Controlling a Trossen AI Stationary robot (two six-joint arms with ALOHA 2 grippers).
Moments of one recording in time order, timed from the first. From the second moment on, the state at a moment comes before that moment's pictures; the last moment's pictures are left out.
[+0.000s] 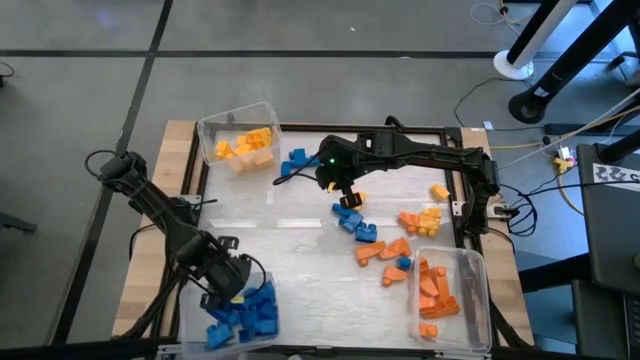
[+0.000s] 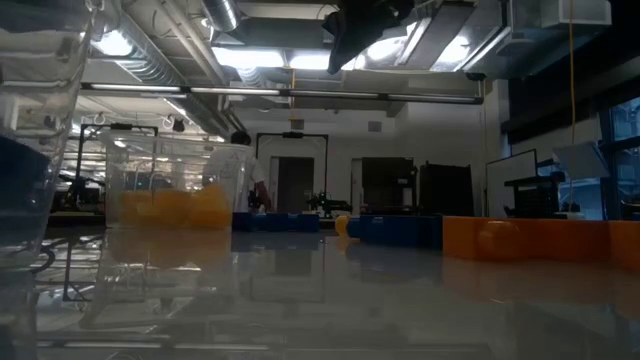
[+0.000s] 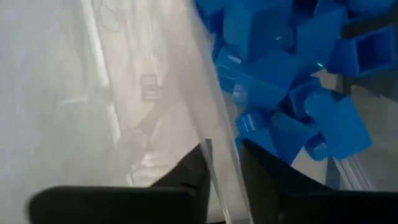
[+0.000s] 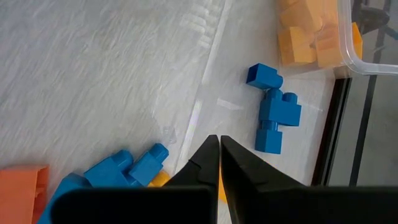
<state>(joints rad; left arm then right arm) -0.72 1.45 1.17 -1.10 0.02 -0.65 -0.09 1.89 1.98 -1.12 0.03 -0.50</state>
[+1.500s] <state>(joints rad) -0.67 1.30 1.19 -1.18 0.17 -0.72 -0.09 1.89 1.98 -1.12 0.12 -0.43</state>
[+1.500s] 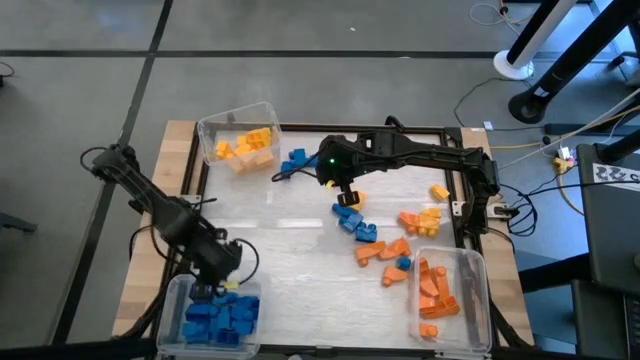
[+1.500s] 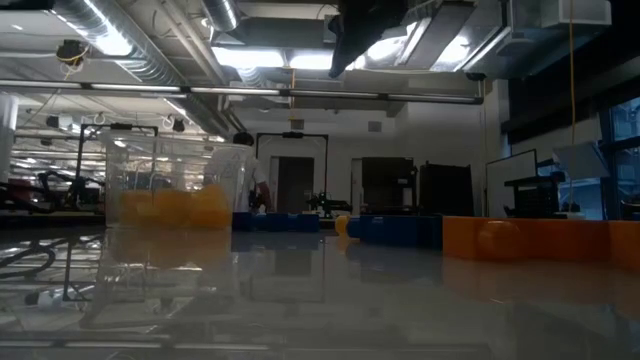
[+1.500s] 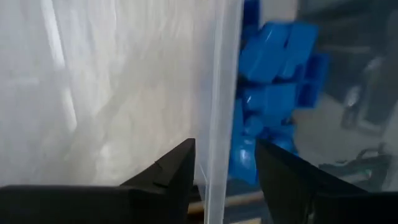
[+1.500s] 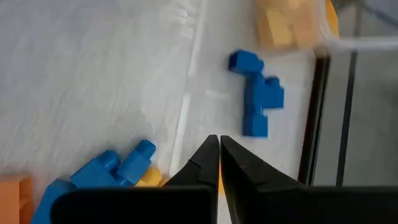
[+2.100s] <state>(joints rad) -0.66 1.05 1.20 -1.16 -0.44 -0.39 -0.11 1.89 1.56 -0.87 0.14 -0.25</state>
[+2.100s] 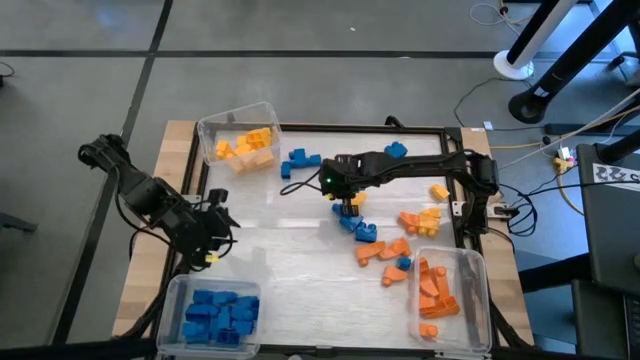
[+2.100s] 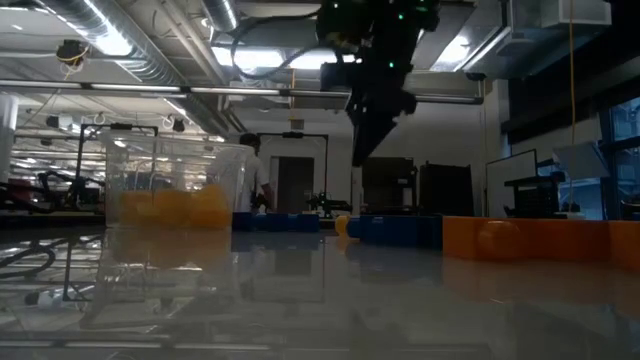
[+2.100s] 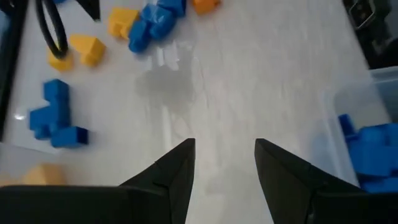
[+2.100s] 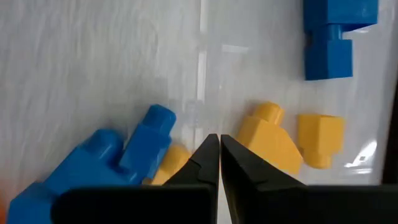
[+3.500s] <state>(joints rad) -0.66 1.05 1.02 -1.16 -0.46 -0.36 -0.11 2.06 1.49 -0.73 -0.02 -0.07</state>
